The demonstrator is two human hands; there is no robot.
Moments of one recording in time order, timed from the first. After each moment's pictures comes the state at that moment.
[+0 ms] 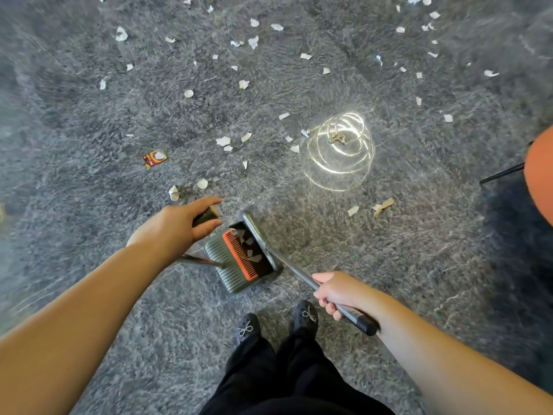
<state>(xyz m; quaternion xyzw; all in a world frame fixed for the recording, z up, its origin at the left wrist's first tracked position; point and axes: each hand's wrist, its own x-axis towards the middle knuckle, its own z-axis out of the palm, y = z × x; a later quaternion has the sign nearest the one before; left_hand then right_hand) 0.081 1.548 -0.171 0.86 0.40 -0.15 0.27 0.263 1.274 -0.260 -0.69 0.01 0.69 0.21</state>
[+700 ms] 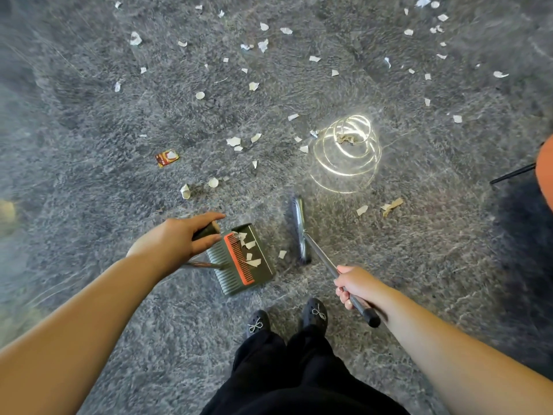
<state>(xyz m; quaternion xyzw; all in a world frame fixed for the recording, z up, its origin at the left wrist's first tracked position) 0.027 1.548 -0.173 0.87 0.37 -0.18 0.27 0.255 1.262 -0.282 -0.71 0.08 0.64 0.28</state>
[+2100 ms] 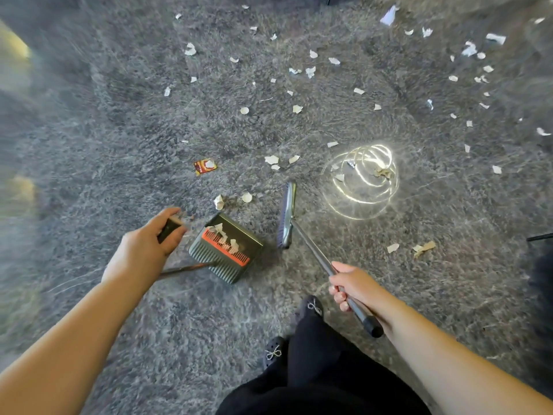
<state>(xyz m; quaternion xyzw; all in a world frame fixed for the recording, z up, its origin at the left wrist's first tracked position) -0.097 1.660 -0.178 0.74 0.60 0.03 0.31 0.196 1.421 -0.231 -0.70 0.01 0.64 0.33</state>
